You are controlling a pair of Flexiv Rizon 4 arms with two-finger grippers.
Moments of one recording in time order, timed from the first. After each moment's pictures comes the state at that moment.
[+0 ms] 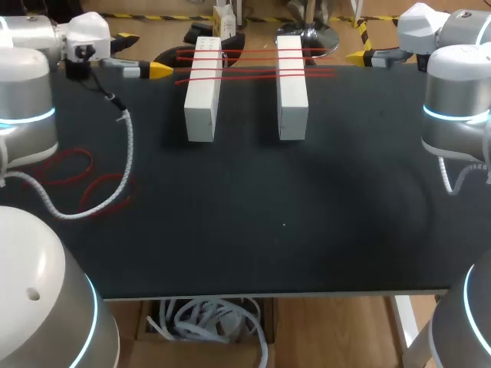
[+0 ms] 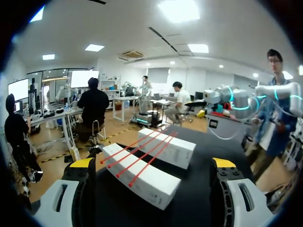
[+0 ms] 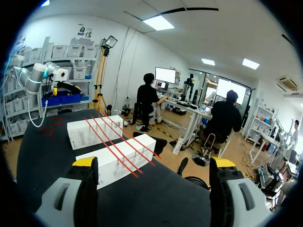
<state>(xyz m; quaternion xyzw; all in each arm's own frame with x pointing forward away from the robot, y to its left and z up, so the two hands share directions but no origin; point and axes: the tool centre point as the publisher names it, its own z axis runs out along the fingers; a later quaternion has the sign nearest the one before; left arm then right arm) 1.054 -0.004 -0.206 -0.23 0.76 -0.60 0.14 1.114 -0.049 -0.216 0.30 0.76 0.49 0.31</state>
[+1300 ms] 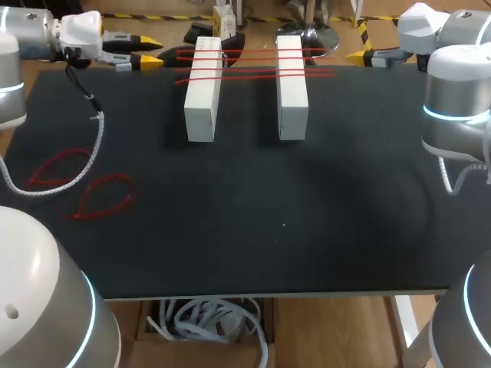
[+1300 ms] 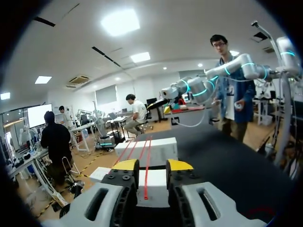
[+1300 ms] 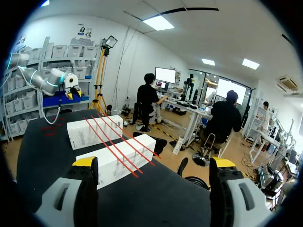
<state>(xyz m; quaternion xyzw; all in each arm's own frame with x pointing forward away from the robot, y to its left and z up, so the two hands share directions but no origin) 1.090 -0.007 -0.229 0.03 0.75 -0.65 0.09 1.114 -0.050 -0.216 0.30 0.76 0.49 0.31</state>
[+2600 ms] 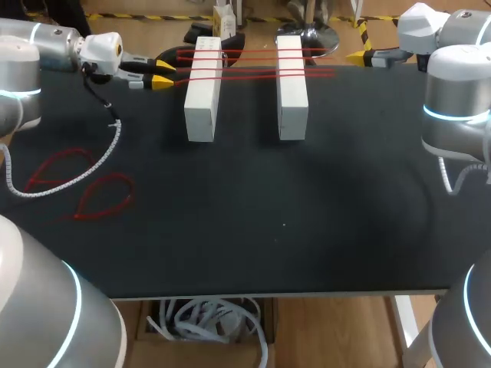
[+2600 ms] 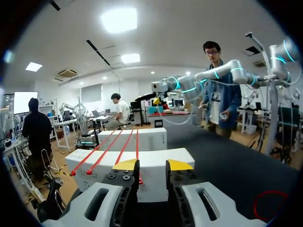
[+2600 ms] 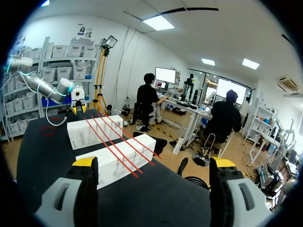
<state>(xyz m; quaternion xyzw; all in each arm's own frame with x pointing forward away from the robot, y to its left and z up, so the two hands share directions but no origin) 1.102 -0.024 -0.301 0.06 0.74 -0.67 0.00 1.114 -0.050 -0.216 0.30 0.76 0.49 0.31</state>
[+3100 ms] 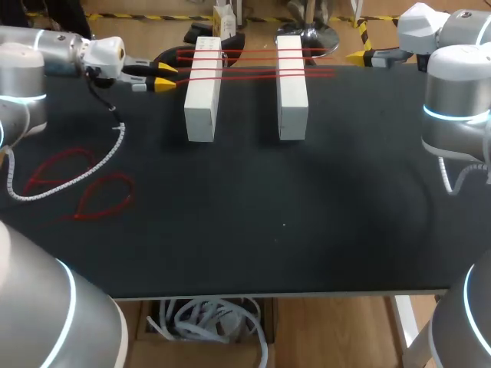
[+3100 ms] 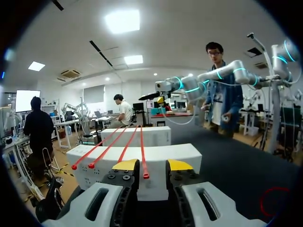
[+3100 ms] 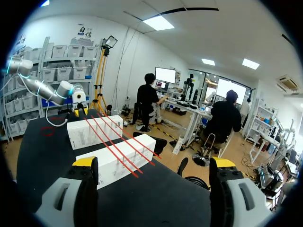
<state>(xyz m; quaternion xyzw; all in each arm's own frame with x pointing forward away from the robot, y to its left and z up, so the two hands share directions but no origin) 1.114 -0.027 -0.313 0.04 0.73 -0.68 0.00 1.114 -0.050 -0.216 0.30 0.76 0.49 0.31</state>
